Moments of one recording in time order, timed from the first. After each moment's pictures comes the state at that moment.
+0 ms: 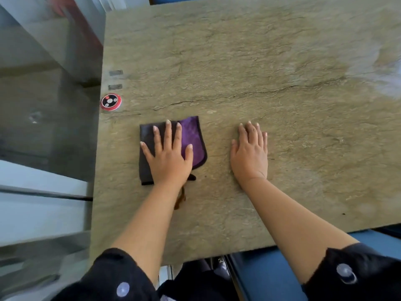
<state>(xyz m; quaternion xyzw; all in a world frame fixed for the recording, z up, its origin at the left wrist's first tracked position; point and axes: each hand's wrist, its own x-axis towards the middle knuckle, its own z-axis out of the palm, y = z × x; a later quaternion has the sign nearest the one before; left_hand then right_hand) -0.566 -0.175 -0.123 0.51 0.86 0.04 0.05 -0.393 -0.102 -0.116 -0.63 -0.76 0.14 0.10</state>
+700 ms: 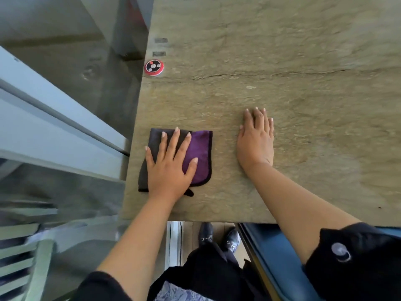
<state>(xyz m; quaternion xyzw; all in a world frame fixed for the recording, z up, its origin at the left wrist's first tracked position) -0.583 -0.308 -0.117 0.51 0.86 0.01 0.06 -0.435 -0.146 -0.122 -0.56 -0.81 0.15 0.10</state>
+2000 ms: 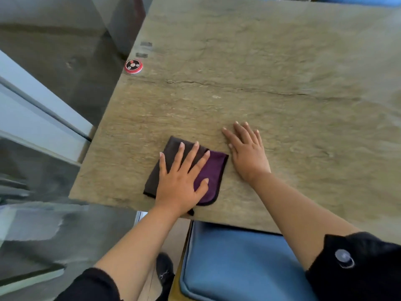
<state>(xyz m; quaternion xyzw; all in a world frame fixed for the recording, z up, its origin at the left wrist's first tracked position) -0.441 -0.269 -0.121 0.56 0.83 0.02 0.05 -0.320 -0.089 -0.116 -0.36 -0.92 0.16 0.04</state>
